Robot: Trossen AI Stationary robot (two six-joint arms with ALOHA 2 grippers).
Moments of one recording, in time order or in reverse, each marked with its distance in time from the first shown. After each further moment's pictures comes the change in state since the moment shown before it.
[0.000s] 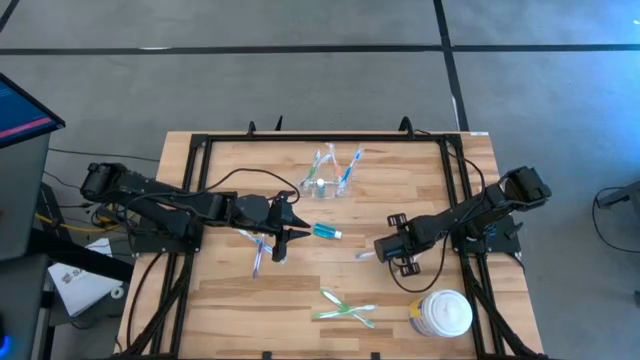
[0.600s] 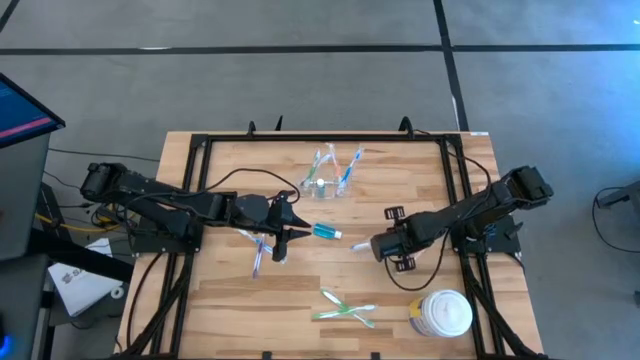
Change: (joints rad) left arm 0.000 0.000 0.000 0.015 0.000 0.000; right arm 0.000 -0.025 0.135 -0.151 0.138 -0.002
